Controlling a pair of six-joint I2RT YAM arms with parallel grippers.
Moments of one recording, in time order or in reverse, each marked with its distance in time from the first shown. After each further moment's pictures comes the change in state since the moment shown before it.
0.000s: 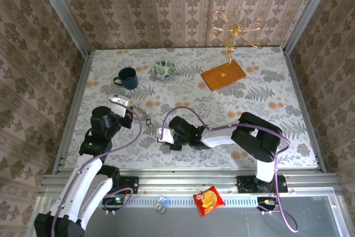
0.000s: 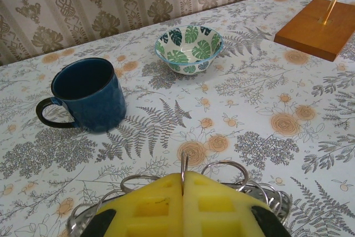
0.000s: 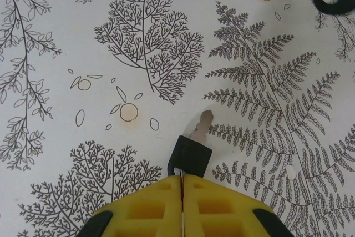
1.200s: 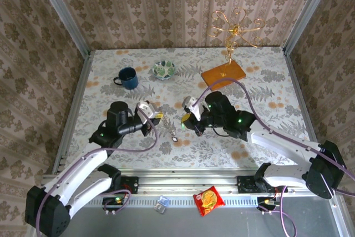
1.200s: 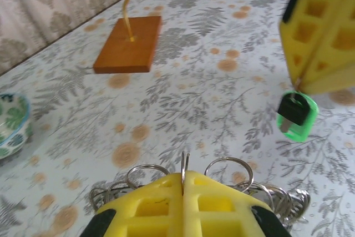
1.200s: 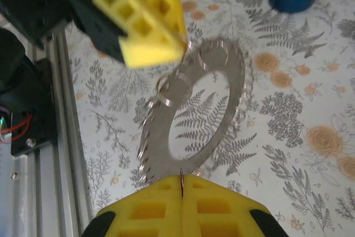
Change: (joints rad) left arm -0.271 0.192 0.066 0.080 0.396 0.181; right arm -0.217 -0.652 0.009 -0.452 -0.224 0.362
